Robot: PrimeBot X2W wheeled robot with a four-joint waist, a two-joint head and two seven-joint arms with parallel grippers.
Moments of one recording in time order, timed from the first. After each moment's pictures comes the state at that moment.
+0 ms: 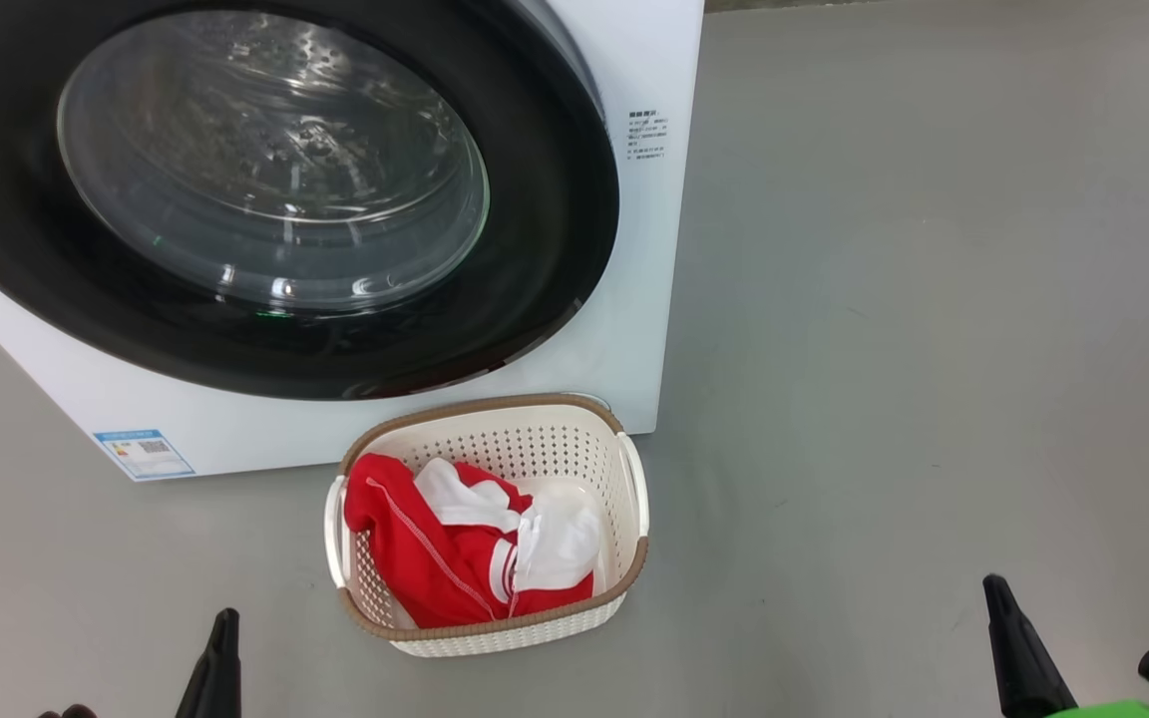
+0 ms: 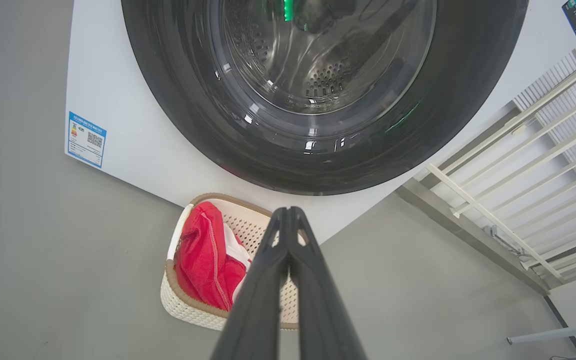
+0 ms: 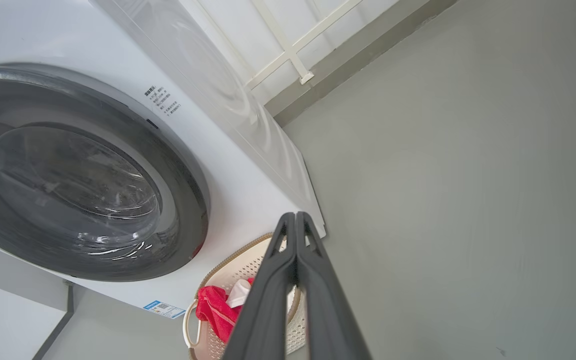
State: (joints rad) left arm 0.05 0.09 0.05 0.22 -0.76 -0.12 -0.14; right arm 0.15 -0.03 -0.06 0.21 0.77 0.13 -0.17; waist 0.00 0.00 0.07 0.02
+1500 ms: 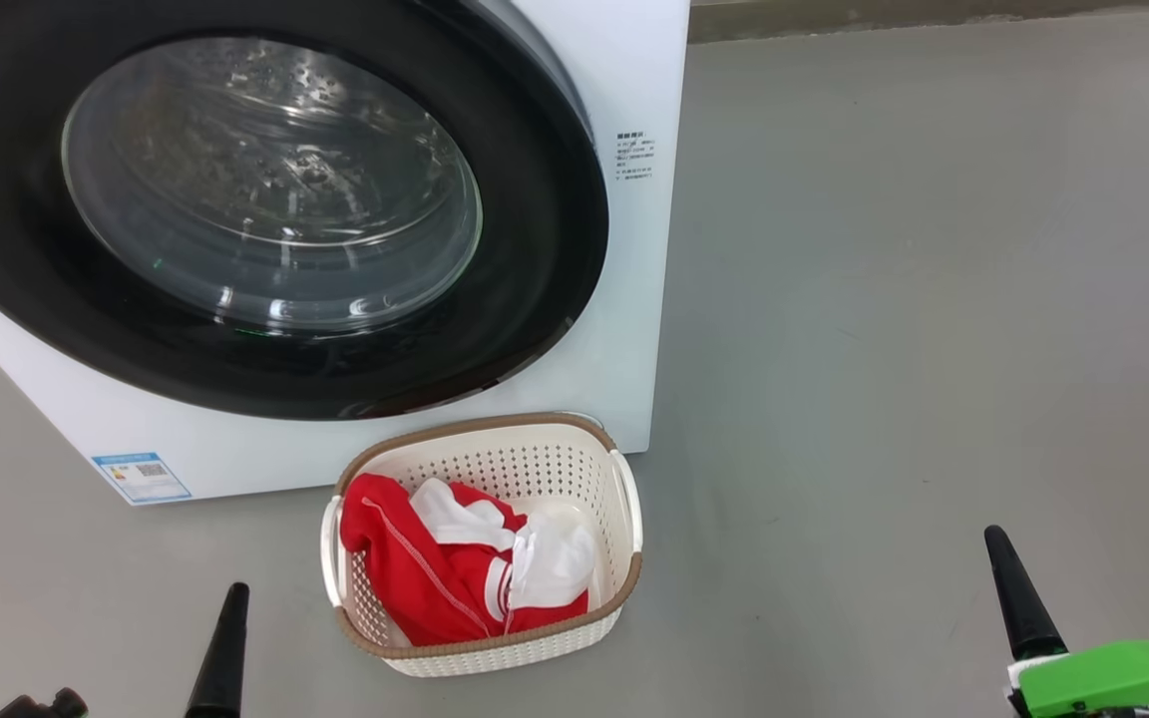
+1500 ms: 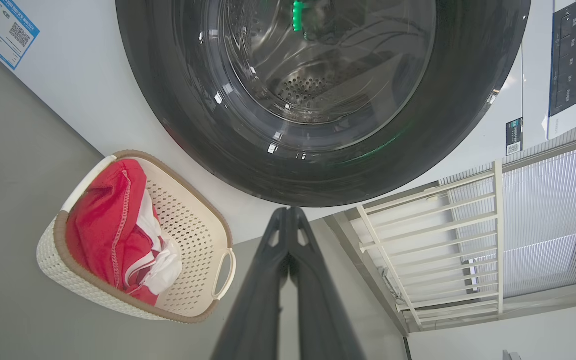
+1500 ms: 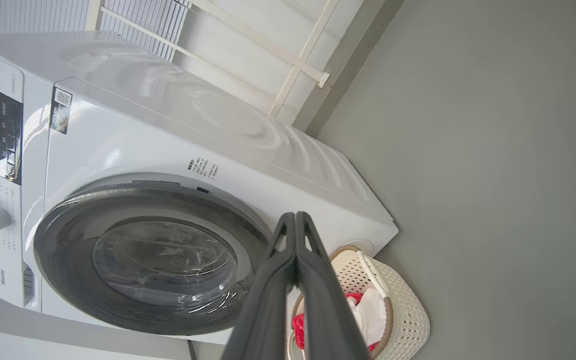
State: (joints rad) left arm -0.01 0.07 0.06 0.24 -1.21 -0.12 -0.01; right arm 0.05 -0.05 -0.07 0.24 1.23 0.13 -0.04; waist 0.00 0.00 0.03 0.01
